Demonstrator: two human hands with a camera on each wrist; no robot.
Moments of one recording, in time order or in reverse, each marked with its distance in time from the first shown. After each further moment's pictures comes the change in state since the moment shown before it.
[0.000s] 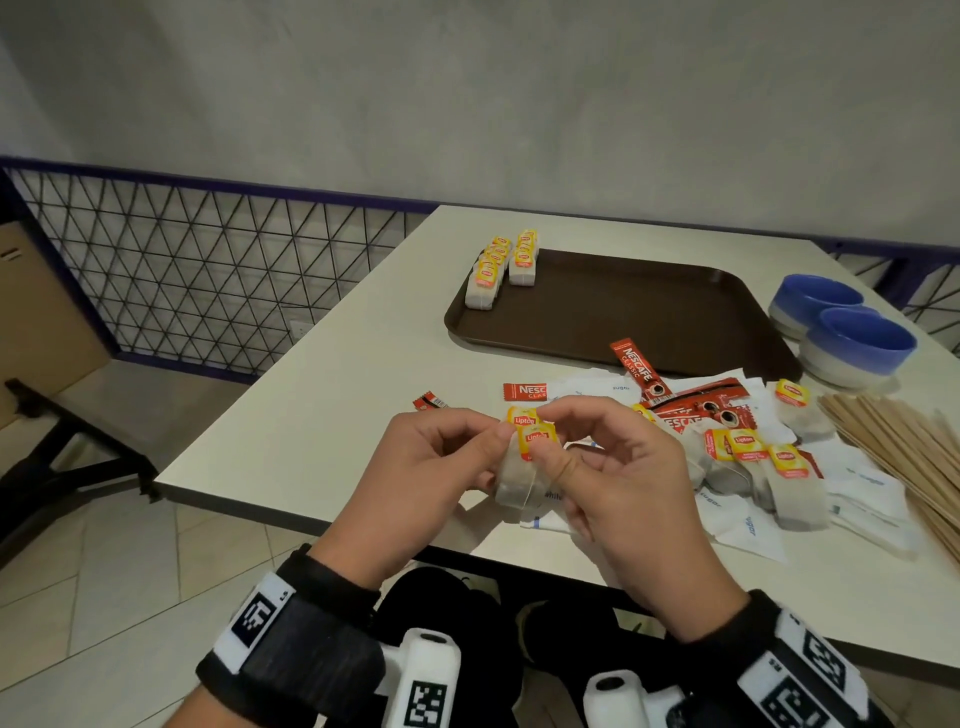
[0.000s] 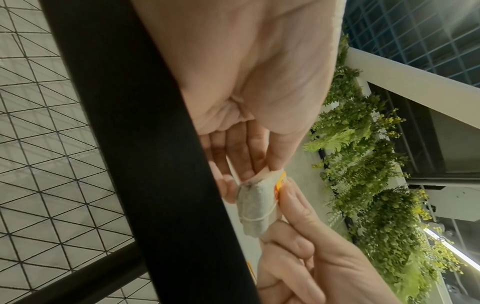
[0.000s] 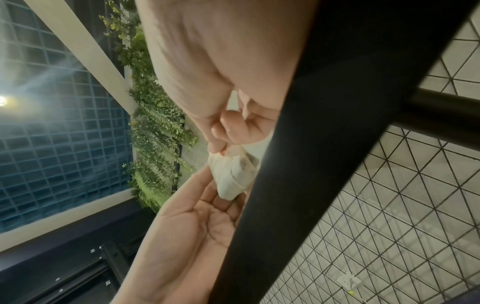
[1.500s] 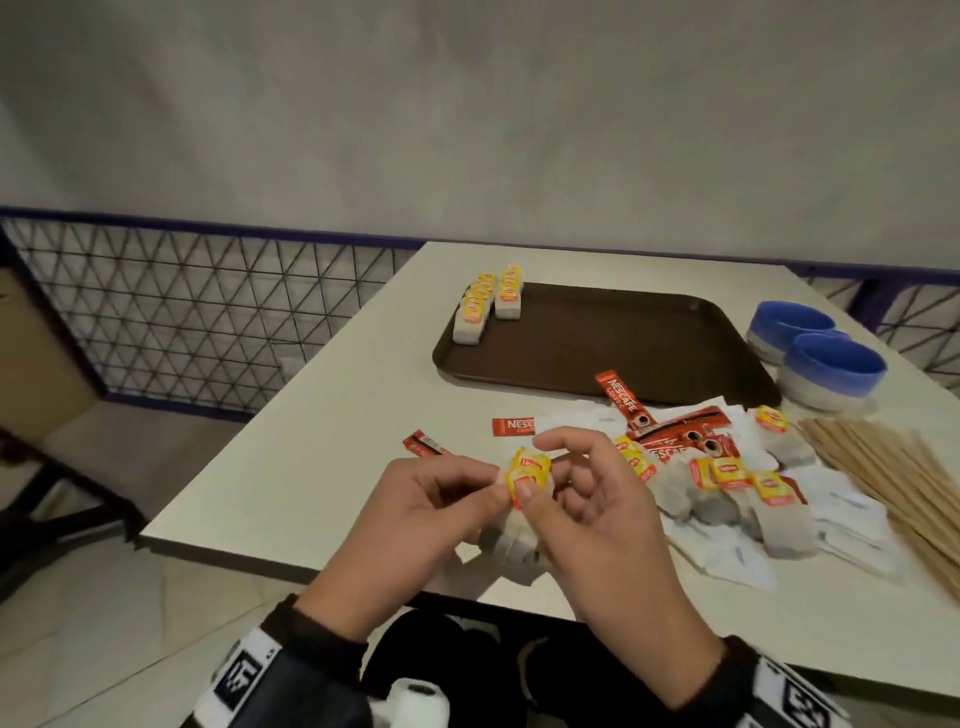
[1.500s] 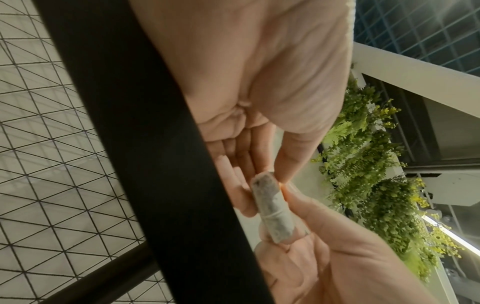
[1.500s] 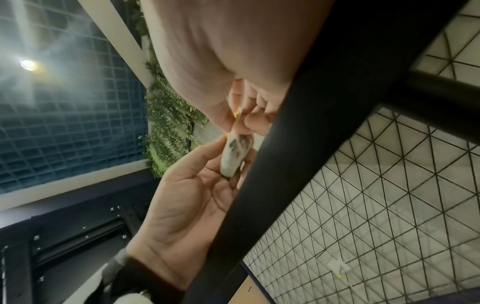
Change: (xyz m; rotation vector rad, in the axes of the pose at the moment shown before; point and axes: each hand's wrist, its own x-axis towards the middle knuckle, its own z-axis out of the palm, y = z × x) left_hand -0.001 0.003 0.001 0.029 -0.066 0.009; right_hand -0.007 0.006 0.009 -0.049 0.006 -0.066
